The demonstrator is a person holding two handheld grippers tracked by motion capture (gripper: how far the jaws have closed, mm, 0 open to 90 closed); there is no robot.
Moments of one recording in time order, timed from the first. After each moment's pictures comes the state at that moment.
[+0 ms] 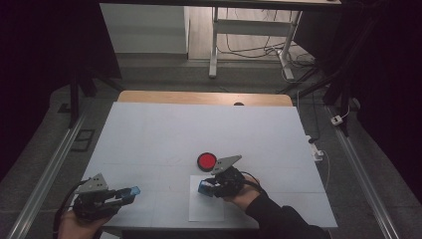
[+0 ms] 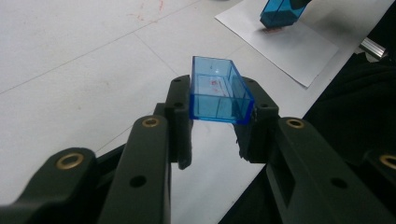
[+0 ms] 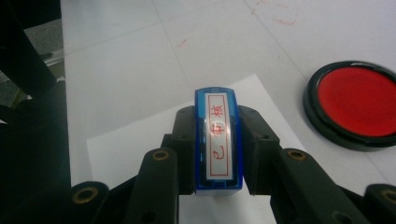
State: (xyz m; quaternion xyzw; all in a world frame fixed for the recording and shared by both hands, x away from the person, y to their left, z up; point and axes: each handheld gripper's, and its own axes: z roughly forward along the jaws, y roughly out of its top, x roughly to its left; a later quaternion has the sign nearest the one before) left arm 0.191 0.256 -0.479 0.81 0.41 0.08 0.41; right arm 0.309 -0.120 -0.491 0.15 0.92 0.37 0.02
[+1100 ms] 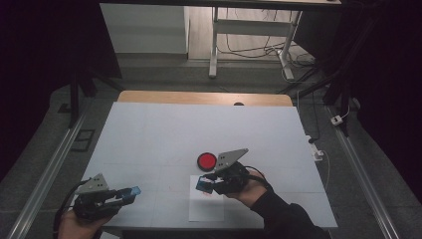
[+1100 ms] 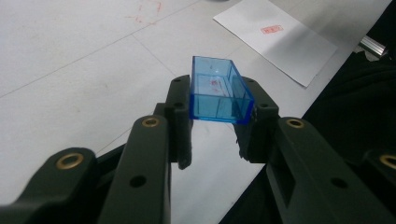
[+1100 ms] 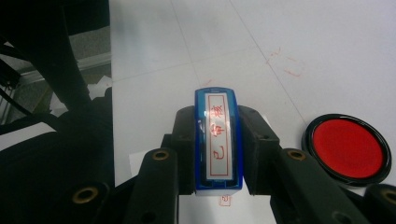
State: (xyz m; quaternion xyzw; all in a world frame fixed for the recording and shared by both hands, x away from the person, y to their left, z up) left arm 0.190 0.255 -0.478 0.81 0.40 0.08 0.41; right arm 0.303 -0.123 -0.447 0.10 0.91 0.40 0.01
